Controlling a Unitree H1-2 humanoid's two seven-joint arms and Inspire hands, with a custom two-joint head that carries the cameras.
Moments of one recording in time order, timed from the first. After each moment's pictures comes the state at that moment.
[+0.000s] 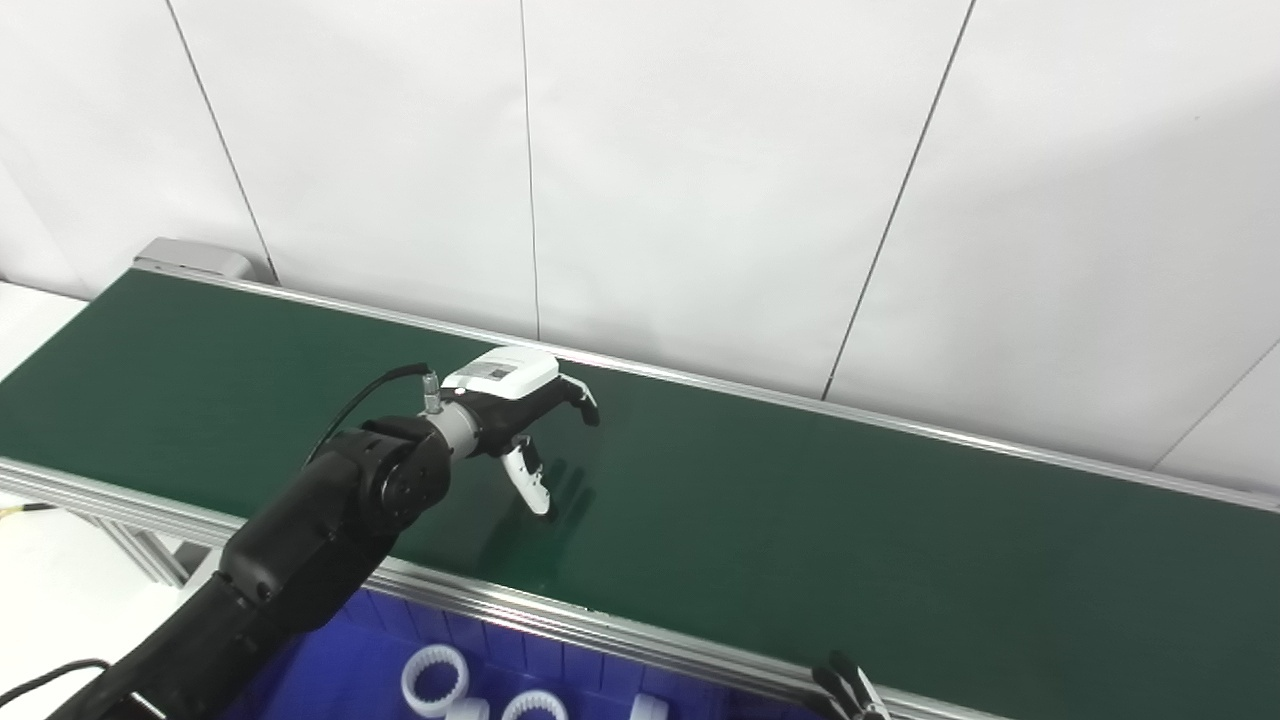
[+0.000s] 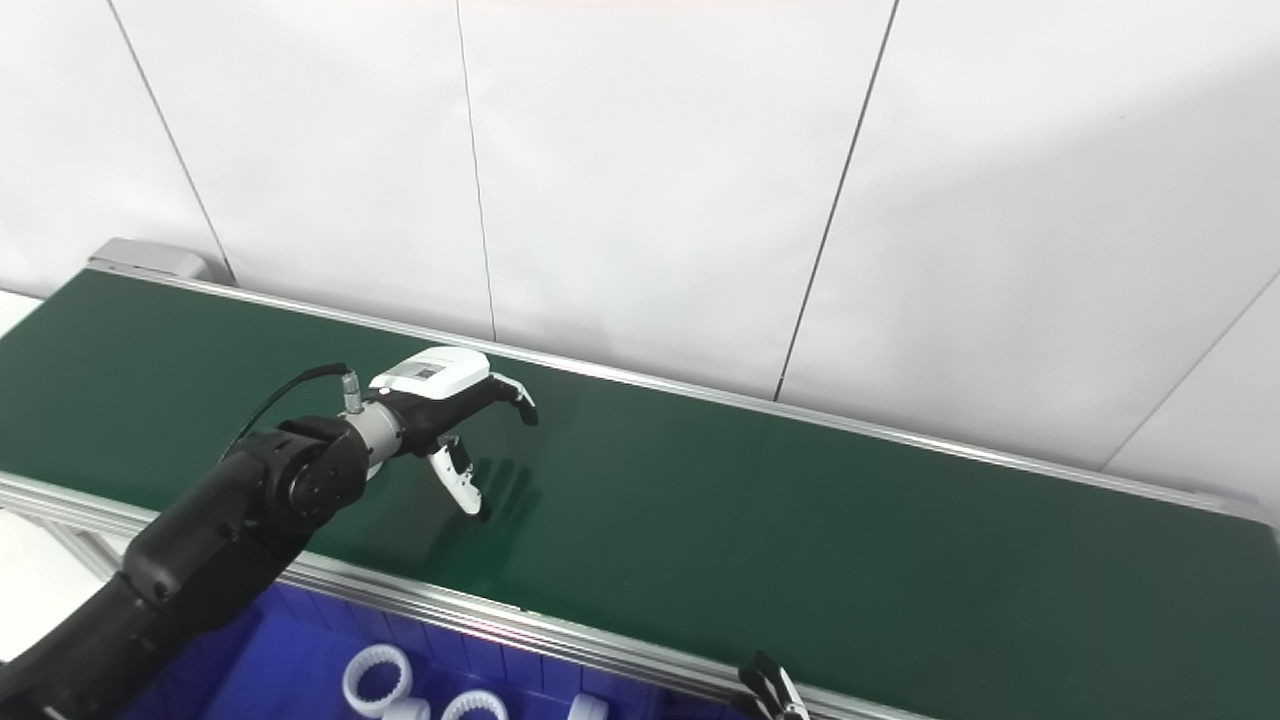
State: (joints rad) left arm -0.42 0.47 -0.37 0.06 0.77 0.19 -0.45; right arm 0.37 -0.01 0.20 0.07 -0.14 -0.39 0.01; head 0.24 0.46
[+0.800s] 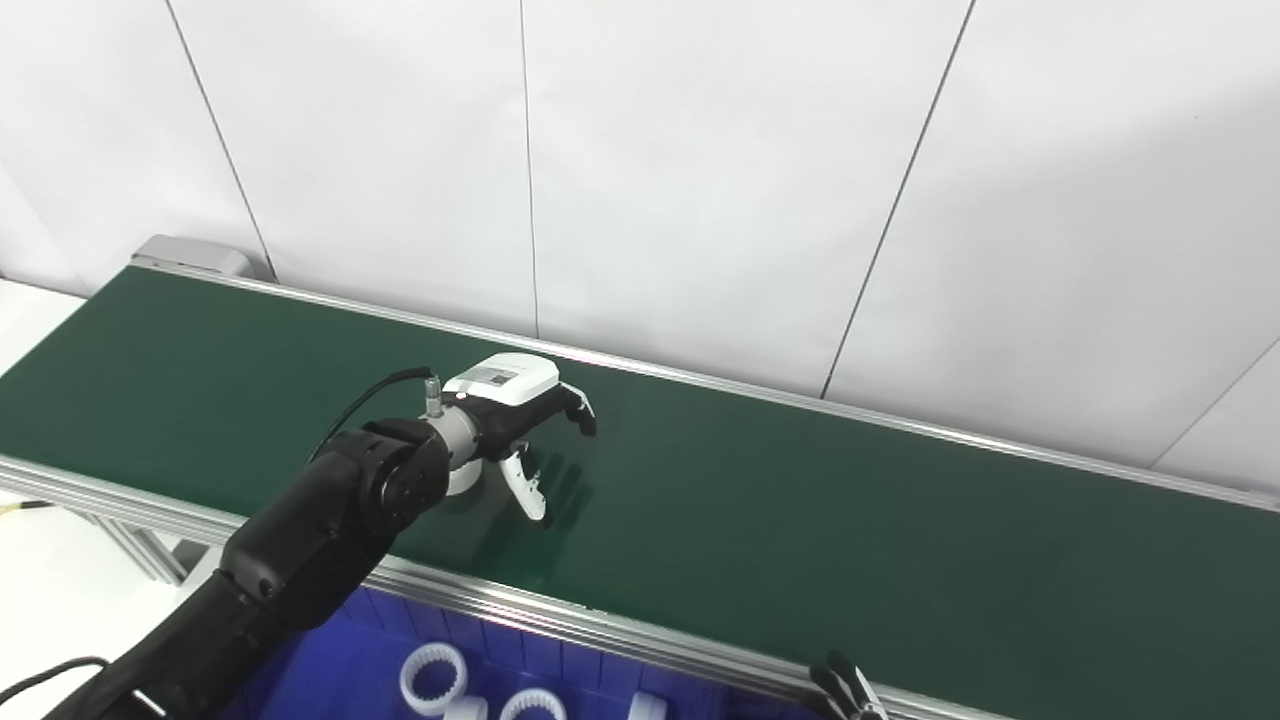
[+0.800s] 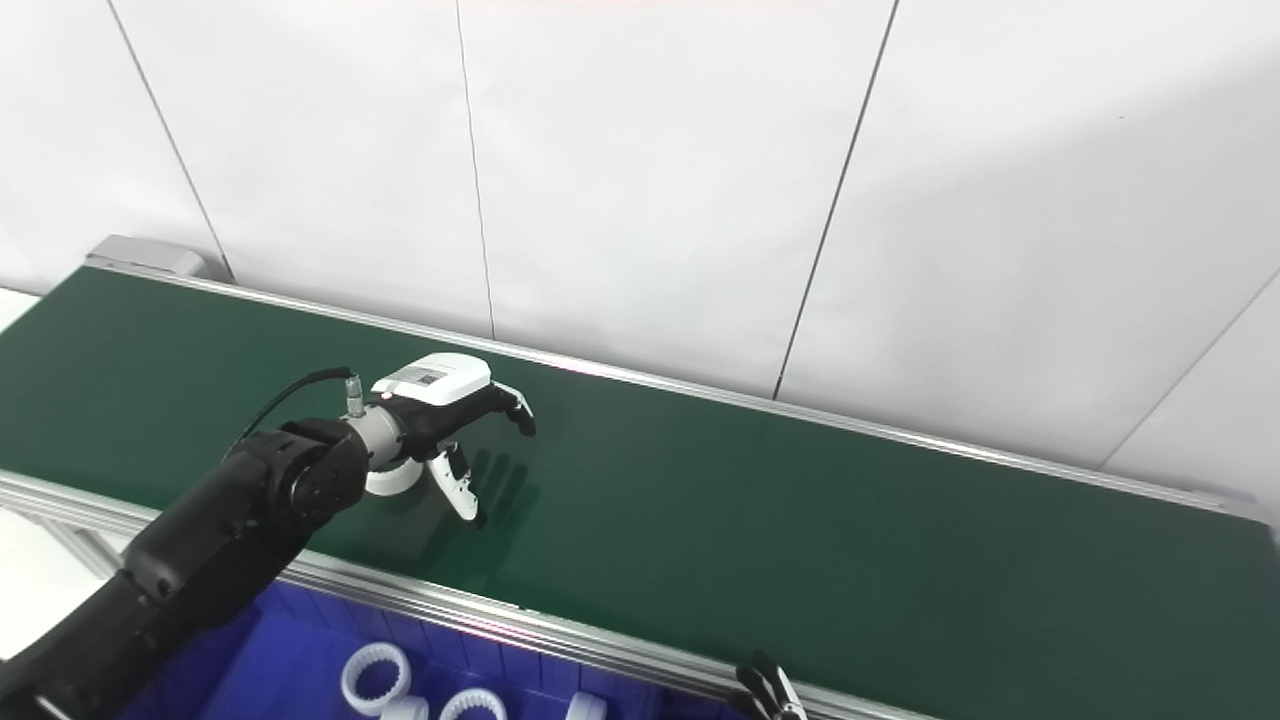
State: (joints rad) left arm -0.41 0.47 -0.38 0.10 0.76 0.14 -0.45; right arm 0.37 -0.01 0.20 0.07 -0.13 -0.39 0.01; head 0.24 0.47
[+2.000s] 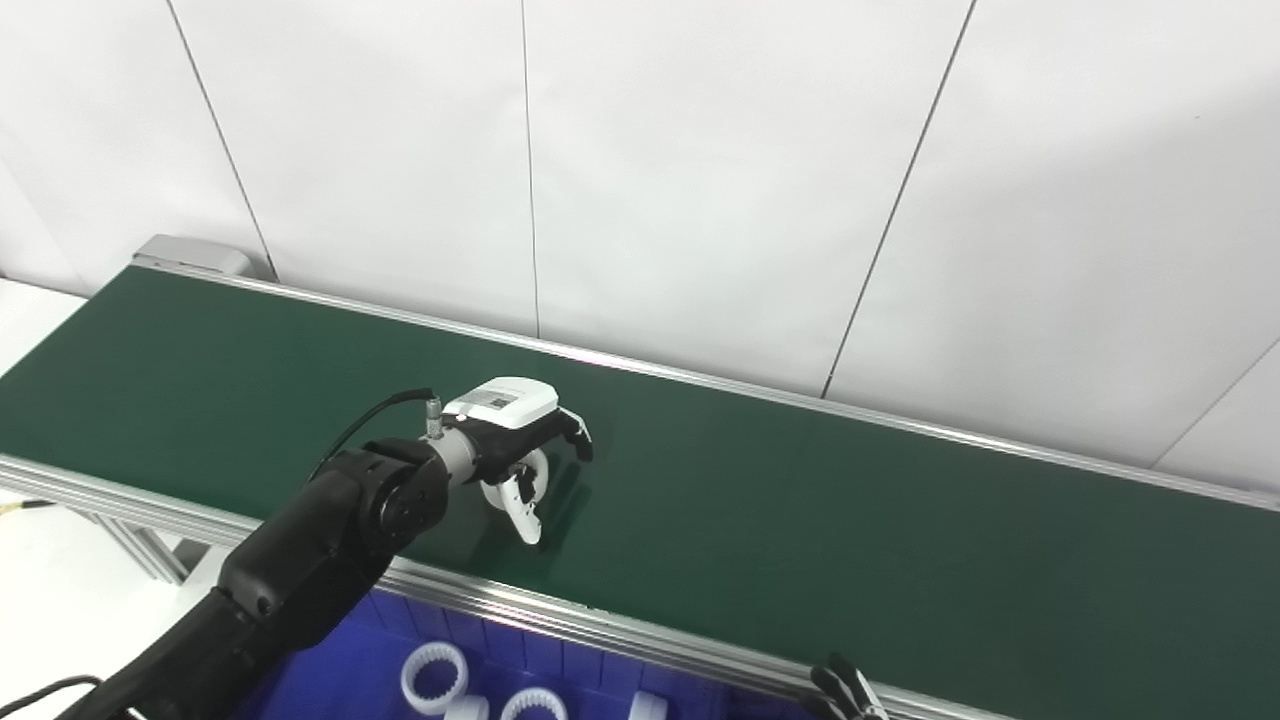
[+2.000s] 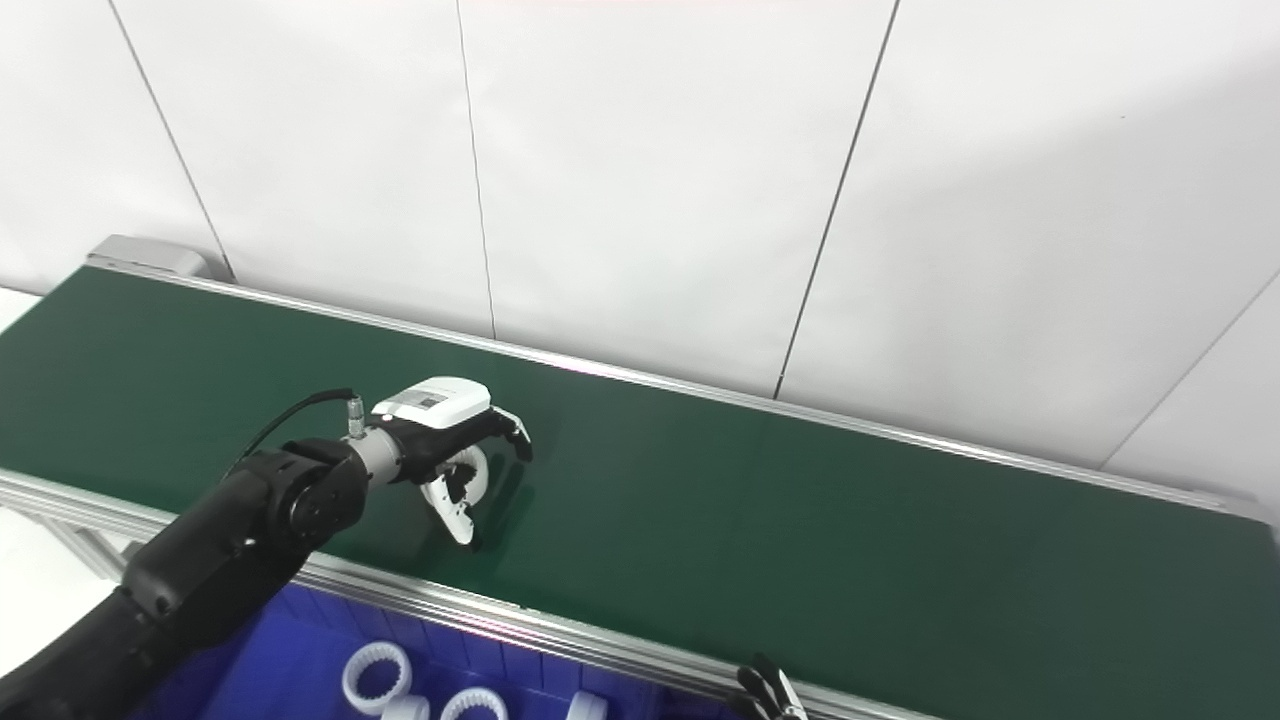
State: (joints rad) left arm -0.39 0.47 -0.40 0.12 0.77 0.14 -0.45; right arm 0.38 -0.01 0.20 0.06 -0.13 -0.39 0.01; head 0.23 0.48
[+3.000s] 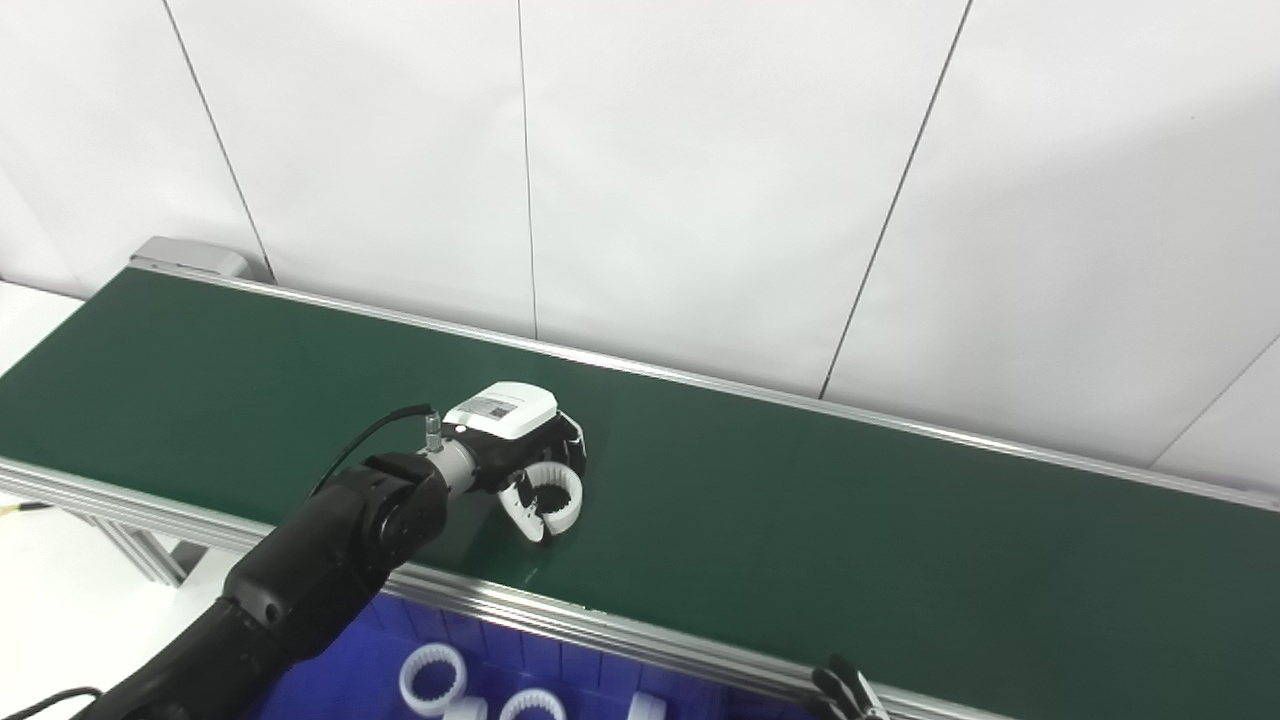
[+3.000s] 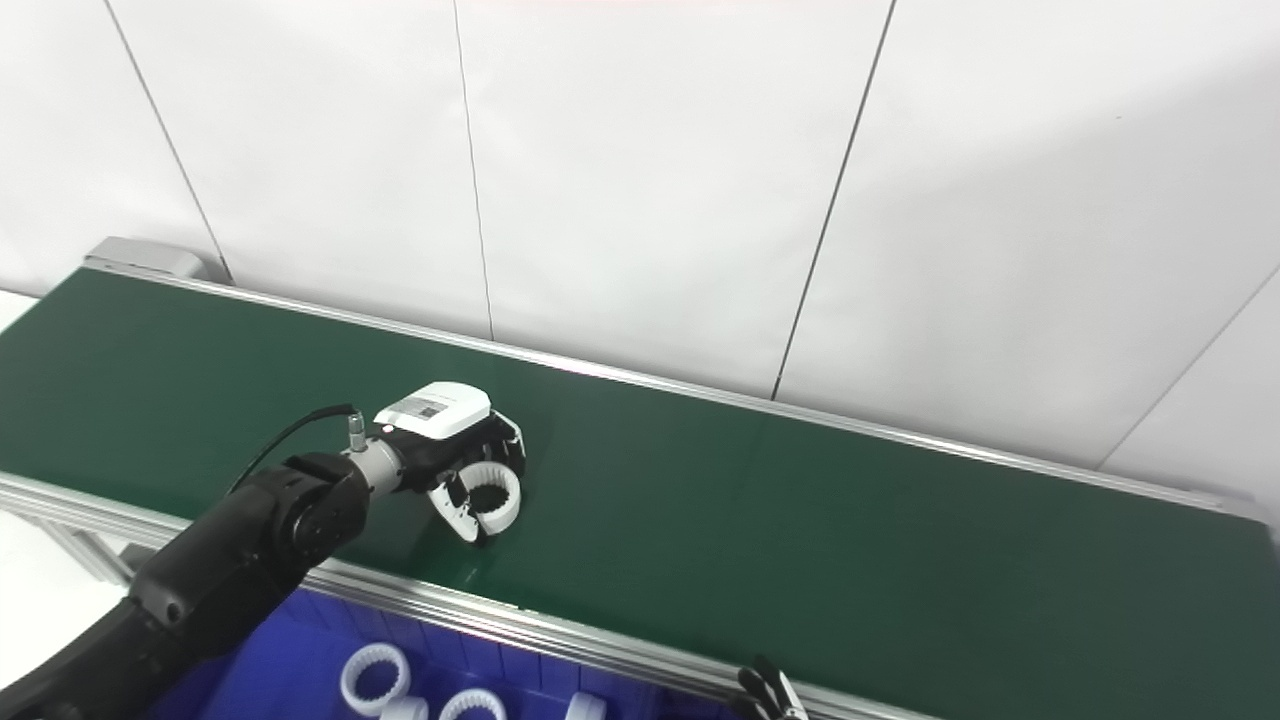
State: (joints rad) left arm -0.37 0.46 -0.40 0.20 0.77 0.02 -0.29; right arm 0.38 -0.01 0.20 0.05 -0.13 -0.39 0.02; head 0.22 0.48
